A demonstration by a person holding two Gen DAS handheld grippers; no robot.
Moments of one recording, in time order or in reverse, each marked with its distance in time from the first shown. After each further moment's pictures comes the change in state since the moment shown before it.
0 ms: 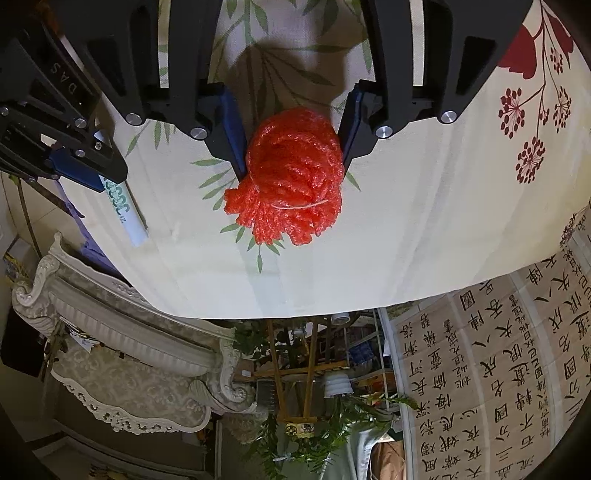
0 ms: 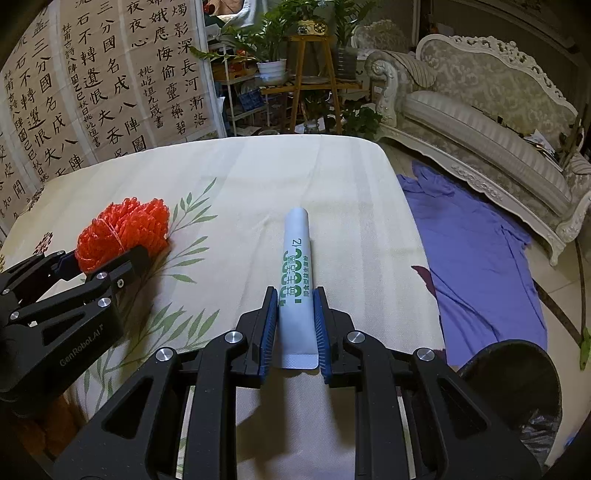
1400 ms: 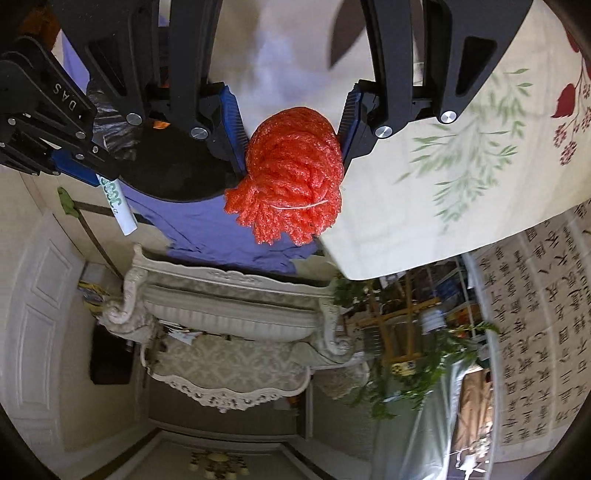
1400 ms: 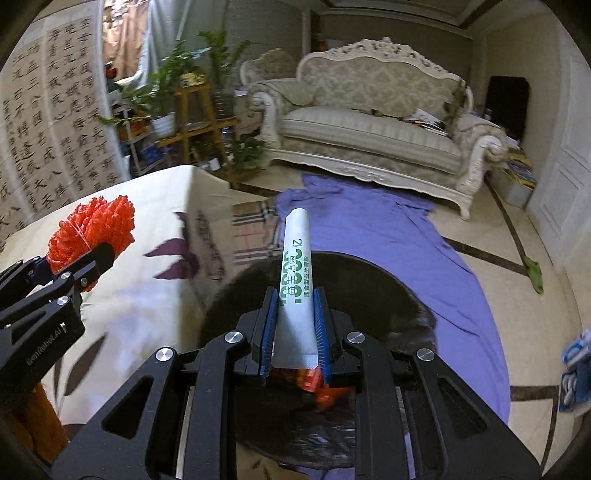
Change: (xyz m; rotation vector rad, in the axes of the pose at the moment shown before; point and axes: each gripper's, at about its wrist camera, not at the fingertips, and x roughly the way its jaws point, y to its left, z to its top) left arm -0.102 -0.167 -0.050 0.201 -0.191 -0.260; right arm -0.155 -0.149 -0.134 0.267 -0.157 -0.304
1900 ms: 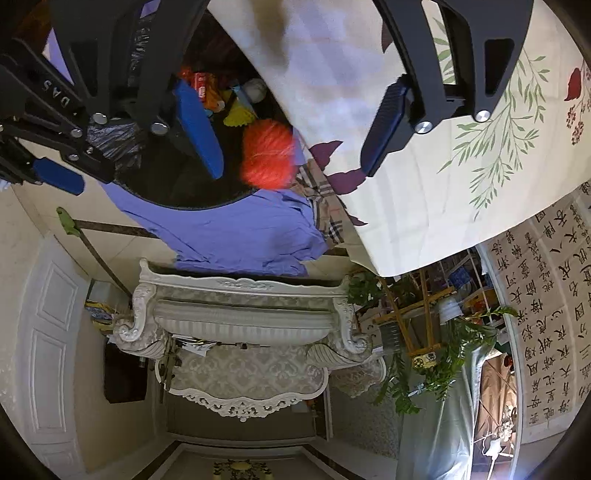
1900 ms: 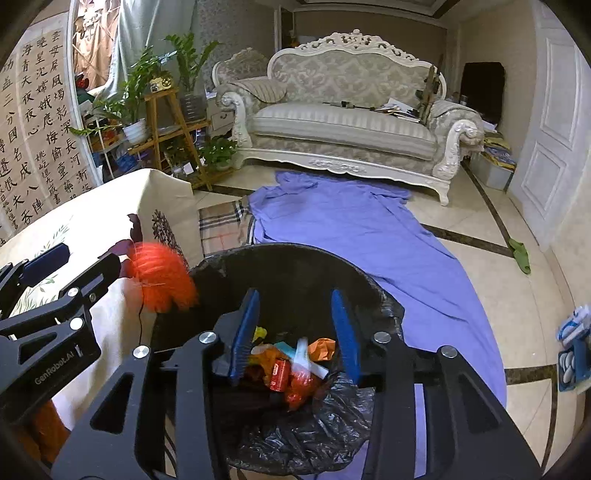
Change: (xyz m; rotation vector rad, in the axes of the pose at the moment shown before) left arm 0.024 -0.035 -0.002 0.077 0.006 0.003; right arm 0.011 -0.035 -0.007 0.063 0.002 -0.051
